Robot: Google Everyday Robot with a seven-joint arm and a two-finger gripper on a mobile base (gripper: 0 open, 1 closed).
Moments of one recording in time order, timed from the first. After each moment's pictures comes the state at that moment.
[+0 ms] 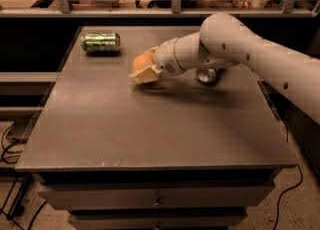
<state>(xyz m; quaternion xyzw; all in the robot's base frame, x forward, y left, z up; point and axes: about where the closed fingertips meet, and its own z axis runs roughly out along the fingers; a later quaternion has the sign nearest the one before) 0.652 0.067 0.855 -0.55 0.67 0.24 0.44</state>
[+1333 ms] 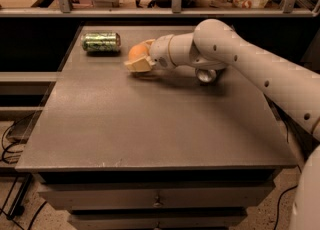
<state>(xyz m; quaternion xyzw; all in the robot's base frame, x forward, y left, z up) 0.710 0.079 0.856 -0.51 0.65 0.25 0.50</state>
